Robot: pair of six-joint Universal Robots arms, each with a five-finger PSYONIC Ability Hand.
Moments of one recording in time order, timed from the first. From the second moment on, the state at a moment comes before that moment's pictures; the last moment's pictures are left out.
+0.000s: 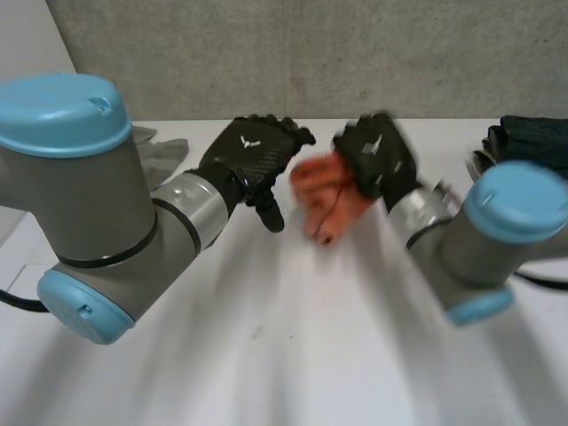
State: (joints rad) left arm 4.07 -1.96 -1.24 3.09 -1.44 3.35; right arm 2.03 -1.05 1.44 -0.57 1.33 2.61; left_hand 0.25 0.25 0.25 0.23 0.05; right_hand 1.00 1.13 1.14 1.19 0.89
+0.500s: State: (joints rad) left arm 3.99 -1.94 -1.18 3.10 -1.44 3.33; right arm 1.39 -0.76 0.88 -0.85 1.15 3.15; left_hand 0.25 0.25 0.25 0.23 0.05; right_hand 1.00 1.13 1.15 1.19 0.89
